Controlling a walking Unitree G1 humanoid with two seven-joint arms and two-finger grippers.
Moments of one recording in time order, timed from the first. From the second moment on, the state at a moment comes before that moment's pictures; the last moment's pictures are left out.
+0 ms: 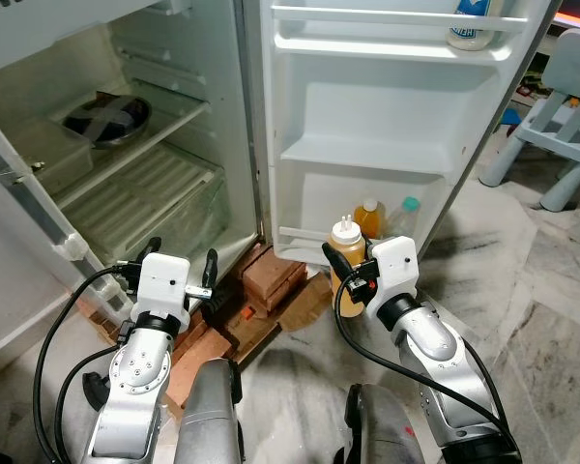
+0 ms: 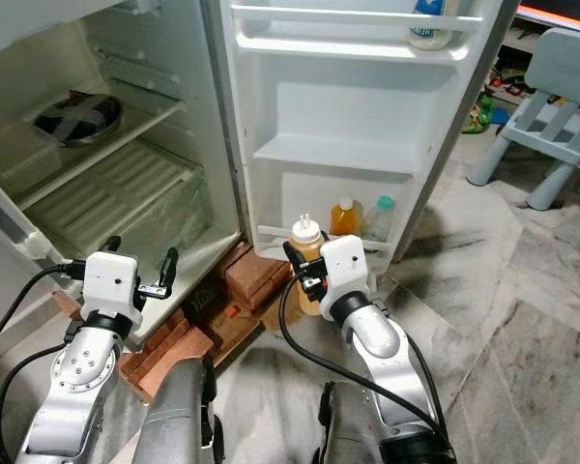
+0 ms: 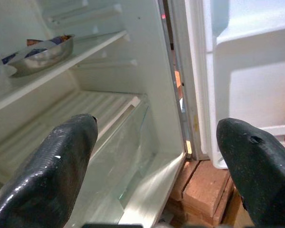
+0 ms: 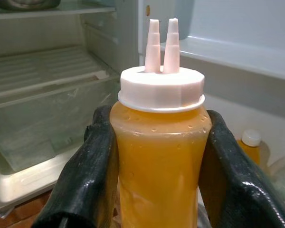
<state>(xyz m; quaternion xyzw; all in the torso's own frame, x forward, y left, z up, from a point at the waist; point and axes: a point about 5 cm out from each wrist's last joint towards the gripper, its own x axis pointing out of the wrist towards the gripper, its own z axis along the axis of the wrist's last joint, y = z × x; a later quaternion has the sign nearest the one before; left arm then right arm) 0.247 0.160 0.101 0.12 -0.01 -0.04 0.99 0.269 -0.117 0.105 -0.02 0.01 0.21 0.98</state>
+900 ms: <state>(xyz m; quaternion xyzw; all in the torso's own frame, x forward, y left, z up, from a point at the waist) 0.252 0.163 0.107 0.12 -0.02 -0.03 0.99 0.273 -0.112 0.108 -0.04 0.00 0.21 0.98</state>
